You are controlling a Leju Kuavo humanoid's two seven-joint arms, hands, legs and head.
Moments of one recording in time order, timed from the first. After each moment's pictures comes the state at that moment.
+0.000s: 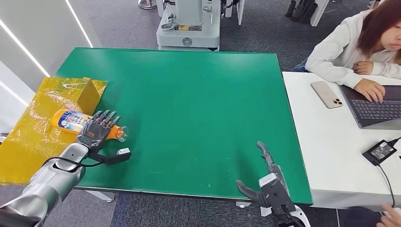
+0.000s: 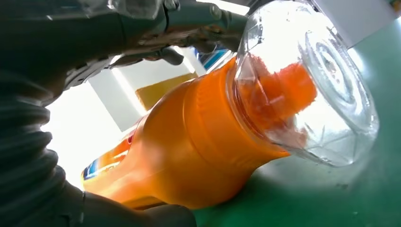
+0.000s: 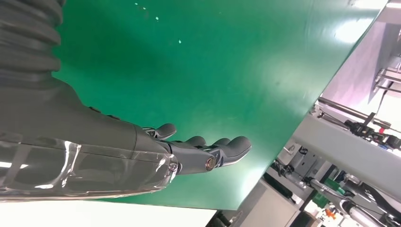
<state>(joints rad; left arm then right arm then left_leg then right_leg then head) -0.66 0.31 -0.54 -0.34 -1.34 0.53 -0.20 0.13 -0.13 0.33 -1.56 0.31 -0.10 -0.20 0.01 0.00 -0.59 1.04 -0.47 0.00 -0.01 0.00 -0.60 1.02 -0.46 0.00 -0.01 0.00</state>
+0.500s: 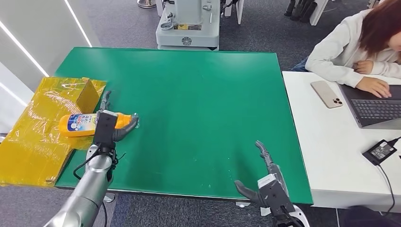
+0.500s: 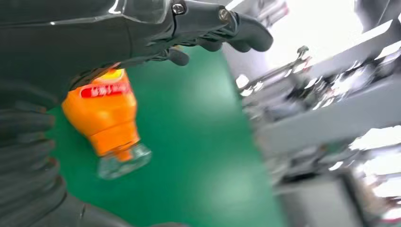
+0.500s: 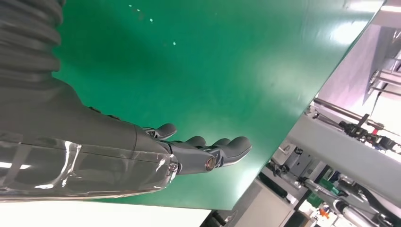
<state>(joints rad) -0.45 -0.02 -0.09 -0.79 -0.16 0.28 -0.65 0.12 -0.13 0.34 -1.57 0.32 -0.11 -0.21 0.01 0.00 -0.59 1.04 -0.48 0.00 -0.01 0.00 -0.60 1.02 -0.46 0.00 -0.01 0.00</state>
